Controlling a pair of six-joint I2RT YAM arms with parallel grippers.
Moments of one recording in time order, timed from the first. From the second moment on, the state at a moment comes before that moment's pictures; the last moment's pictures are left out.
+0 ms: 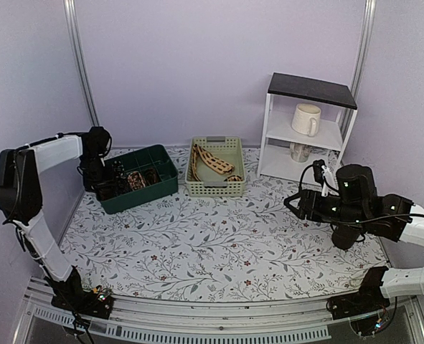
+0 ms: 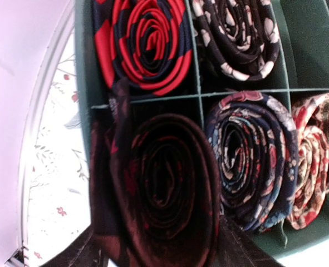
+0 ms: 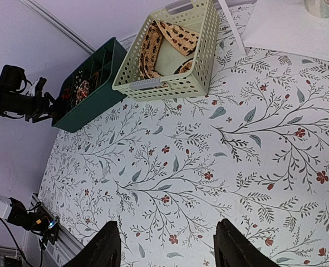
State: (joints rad) left arm -0.09 1.75 1.34 -0.87 -0.20 -0.44; right arm 0.82 0.87 0.70 -0.35 0.10 0.73
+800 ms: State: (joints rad) left arm -0.07 1.59 1.33 -0.88 -0.17 -0.42; right arm 0.82 0.88 0.71 -0.35 0.07 0.73
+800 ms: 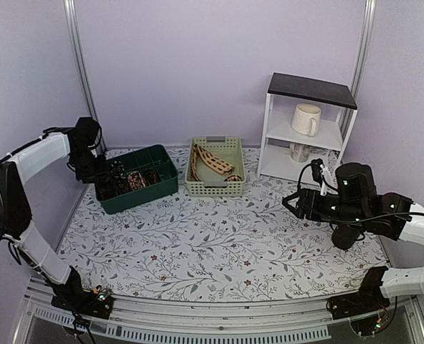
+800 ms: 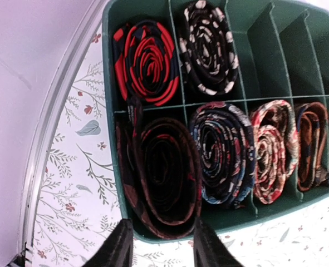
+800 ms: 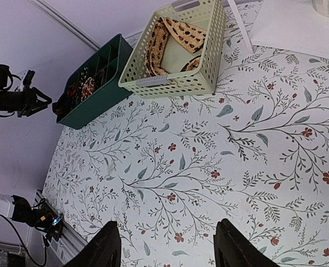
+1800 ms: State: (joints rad) left arm -0.03 1.63 1.17 -0.78 -0.16 -0.38; right arm 0.82 0.88 0.71 -0.35 0.07 0.73
